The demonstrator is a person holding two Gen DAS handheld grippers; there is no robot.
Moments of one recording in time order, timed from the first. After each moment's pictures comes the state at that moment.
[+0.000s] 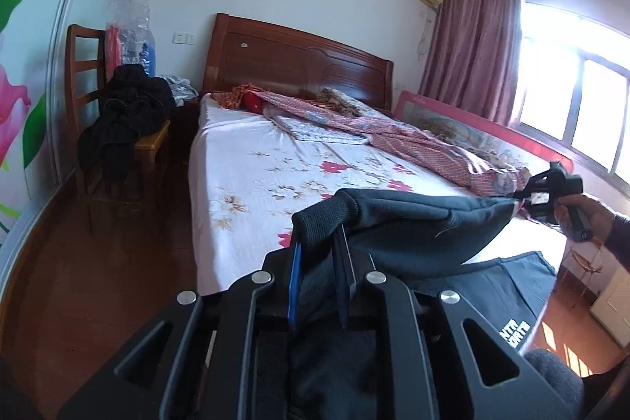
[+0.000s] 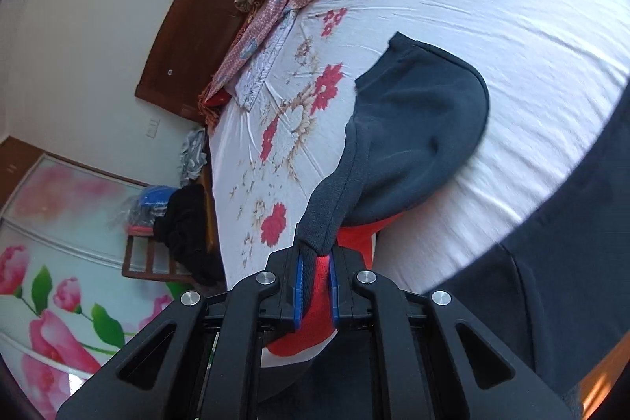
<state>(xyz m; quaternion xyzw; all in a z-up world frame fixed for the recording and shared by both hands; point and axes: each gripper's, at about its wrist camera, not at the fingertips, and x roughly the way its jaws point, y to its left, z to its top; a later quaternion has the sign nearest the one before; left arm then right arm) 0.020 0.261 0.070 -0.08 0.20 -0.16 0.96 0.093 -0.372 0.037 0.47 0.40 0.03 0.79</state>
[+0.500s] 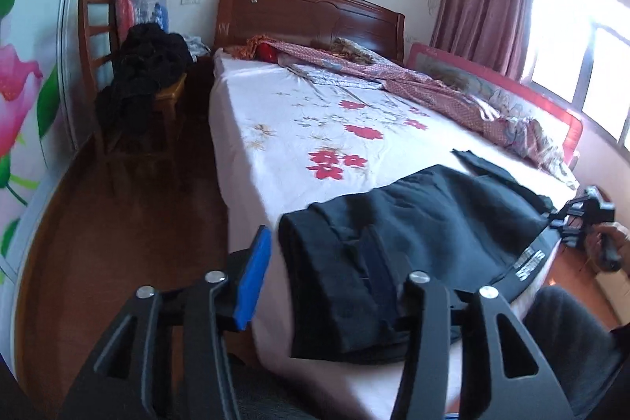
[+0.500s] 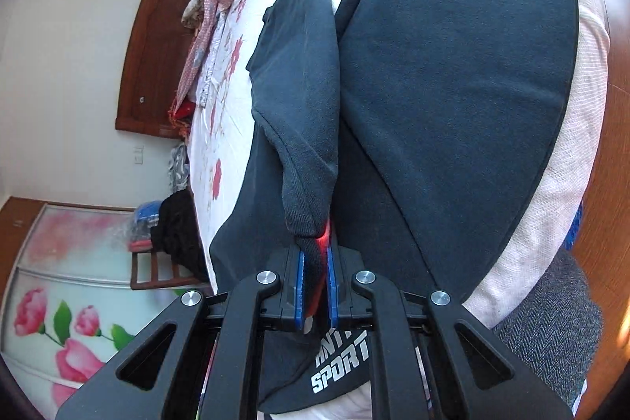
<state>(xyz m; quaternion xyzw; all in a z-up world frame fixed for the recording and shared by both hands) -0.013 0.285 0.030 -0.07 0.30 -0.15 0.94 -0.029 -0.370 -0.055 0.54 0.40 -0.01 0.74</state>
